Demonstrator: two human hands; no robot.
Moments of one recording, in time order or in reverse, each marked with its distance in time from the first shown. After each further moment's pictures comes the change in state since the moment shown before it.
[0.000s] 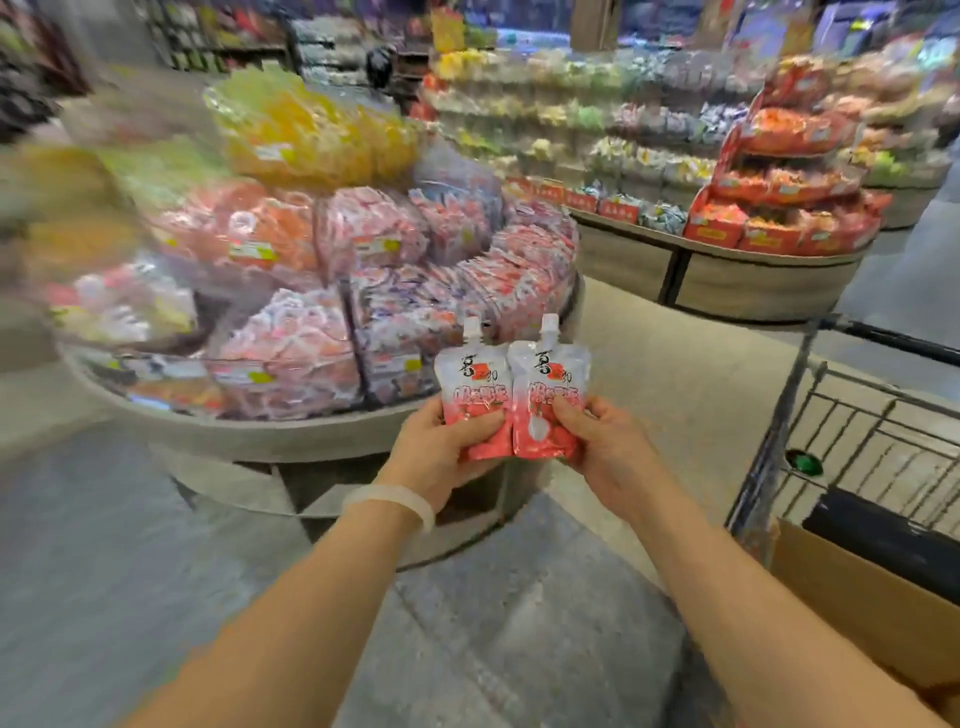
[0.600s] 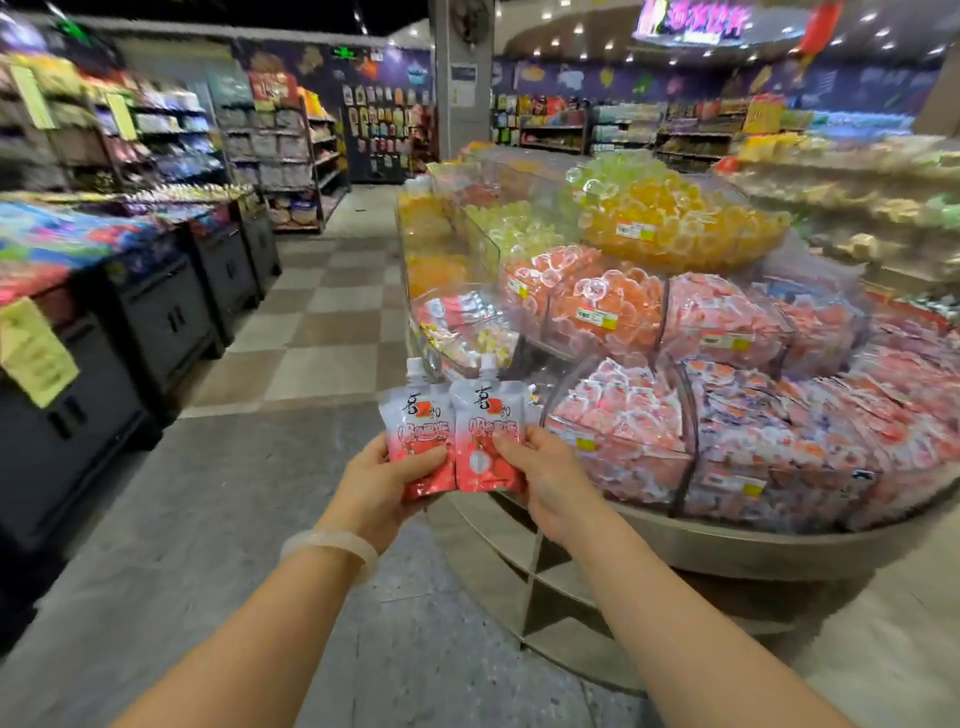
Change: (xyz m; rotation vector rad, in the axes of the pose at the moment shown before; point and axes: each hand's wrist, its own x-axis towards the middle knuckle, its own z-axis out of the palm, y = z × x) left_hand -0.119 0.141 -0.363 -0.057 0.615 0.301; right_hand 0.045 0.135 0.423 -0.110 -0.566 0.216
